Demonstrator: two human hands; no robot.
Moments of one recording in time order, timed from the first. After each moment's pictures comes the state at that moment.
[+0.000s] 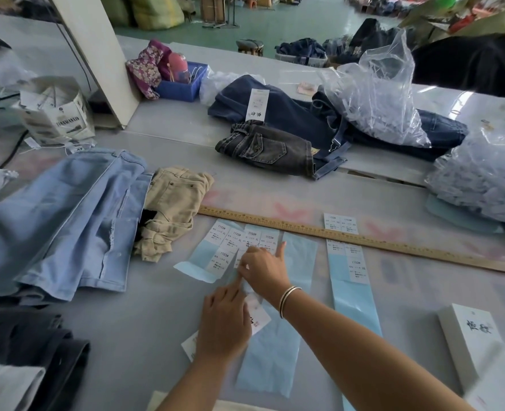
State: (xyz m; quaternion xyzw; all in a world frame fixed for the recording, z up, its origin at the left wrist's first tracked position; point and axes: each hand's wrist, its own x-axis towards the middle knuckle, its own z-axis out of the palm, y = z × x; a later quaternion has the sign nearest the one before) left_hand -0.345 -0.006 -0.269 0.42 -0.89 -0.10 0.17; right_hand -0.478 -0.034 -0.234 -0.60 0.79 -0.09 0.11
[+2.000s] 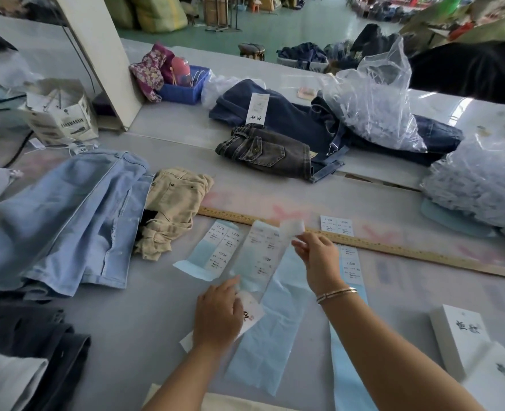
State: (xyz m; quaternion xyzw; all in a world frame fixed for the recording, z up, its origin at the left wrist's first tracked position) left_hand -0.342 -0.012 -0.258 0.45 -0.83 -0.27 0.18; right_hand -0.544 0.005 -0.188 -0.04 0.60 -0.71 0.37
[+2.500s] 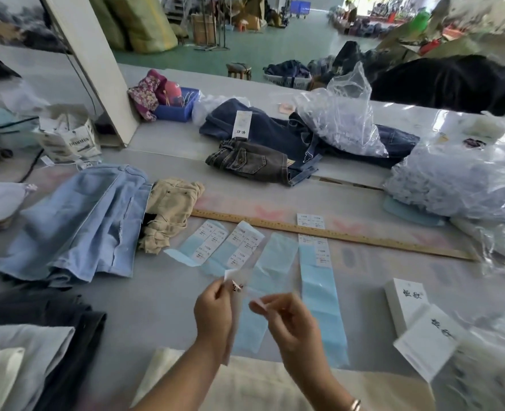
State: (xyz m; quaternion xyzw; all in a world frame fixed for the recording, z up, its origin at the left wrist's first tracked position) left_hand -0.334 0.066 -0.162 0.58 -0.55 -0.51 0.31; right_hand -0.413 0.171 -0.133 -0.35 0.60 -0.66 0.29
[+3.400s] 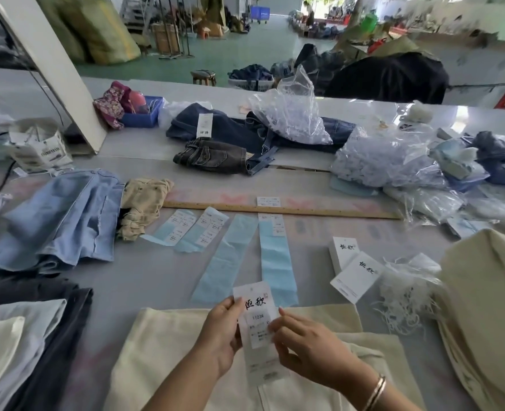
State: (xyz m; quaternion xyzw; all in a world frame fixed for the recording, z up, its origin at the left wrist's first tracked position) left_hand -0.315 0.212 -0.107 0.46 -0.35 -0.80 0.16; right_hand -0.445 0.334 -0.117 -0.75 0.61 -0.25 -0.02
